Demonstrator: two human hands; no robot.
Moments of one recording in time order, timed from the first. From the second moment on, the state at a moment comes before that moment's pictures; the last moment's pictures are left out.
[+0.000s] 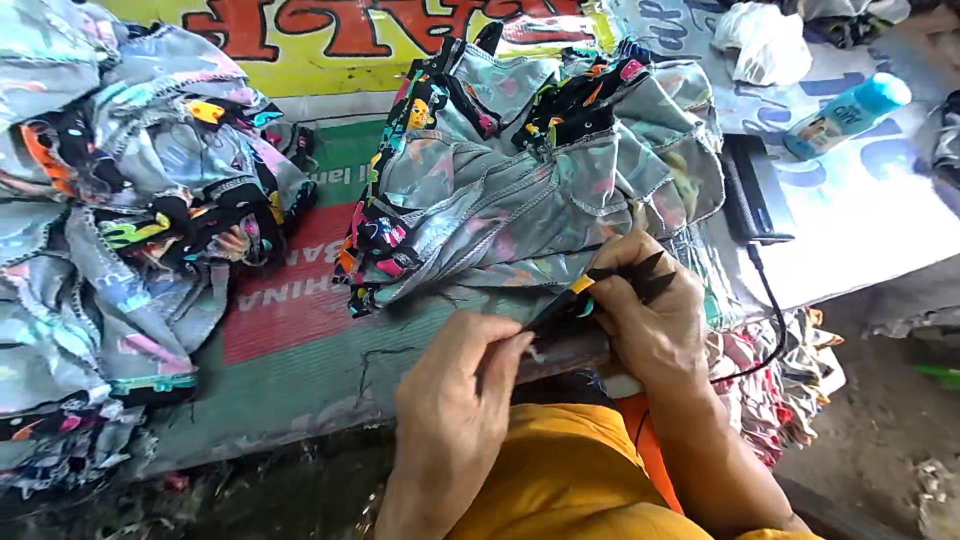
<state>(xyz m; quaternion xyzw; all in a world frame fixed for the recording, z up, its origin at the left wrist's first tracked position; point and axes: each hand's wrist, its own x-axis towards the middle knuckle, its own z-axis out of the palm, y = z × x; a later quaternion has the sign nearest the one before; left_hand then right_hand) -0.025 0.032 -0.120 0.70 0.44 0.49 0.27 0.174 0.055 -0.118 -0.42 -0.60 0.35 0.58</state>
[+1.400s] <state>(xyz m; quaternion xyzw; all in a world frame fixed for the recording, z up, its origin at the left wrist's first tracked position) 0.010 0.051 -0.109 0.41 0.33 0.59 0.61 0.162 -0.011 -0.119 -0.23 -0.84 0.12 0.47</state>
